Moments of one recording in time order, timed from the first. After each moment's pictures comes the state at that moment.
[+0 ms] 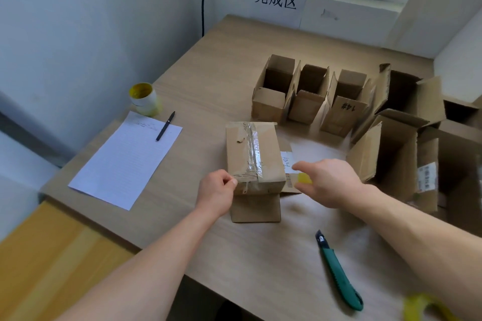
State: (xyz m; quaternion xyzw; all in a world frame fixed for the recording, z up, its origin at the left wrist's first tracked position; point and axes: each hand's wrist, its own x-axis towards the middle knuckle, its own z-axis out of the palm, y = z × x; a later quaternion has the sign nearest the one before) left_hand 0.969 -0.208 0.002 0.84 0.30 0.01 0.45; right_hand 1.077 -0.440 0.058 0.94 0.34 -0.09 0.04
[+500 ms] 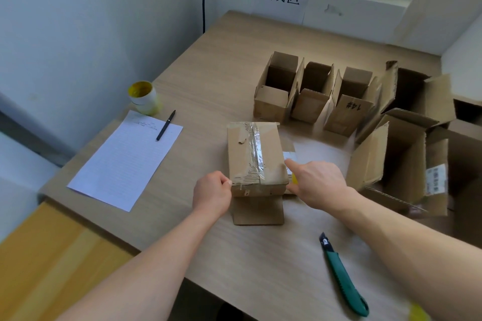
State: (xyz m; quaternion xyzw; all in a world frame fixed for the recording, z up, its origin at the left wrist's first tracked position) left_hand 0.976 -0.199 -0.008 0.88 0.33 0.00 0.35; right_hand 1.082 -0.413 0.031 0.94 0.33 -0.06 0.08
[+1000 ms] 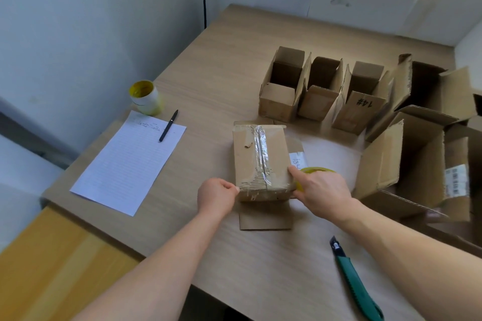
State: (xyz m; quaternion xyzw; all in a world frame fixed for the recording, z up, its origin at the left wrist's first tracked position) left_hand 0.984 -0.189 -0.023 0.80 0.42 -0.05 0.43; right_hand 1.083 -0.412 -0.009 0.94 0.32 -0.05 0.05
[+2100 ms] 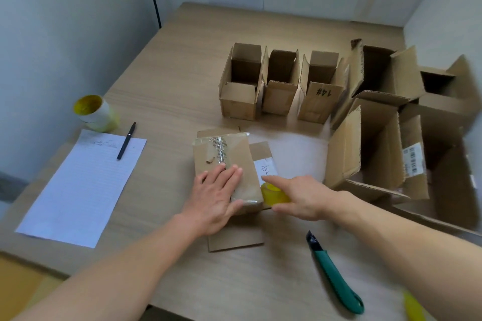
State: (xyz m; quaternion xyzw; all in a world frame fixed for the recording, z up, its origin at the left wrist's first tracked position) left_hand 1.017 -0.202 -0.049 0.99 -0.11 -0.03 0.05; right_hand 1.097 -0.446 -0.002 0.90 0.34 -0.29 -0.04
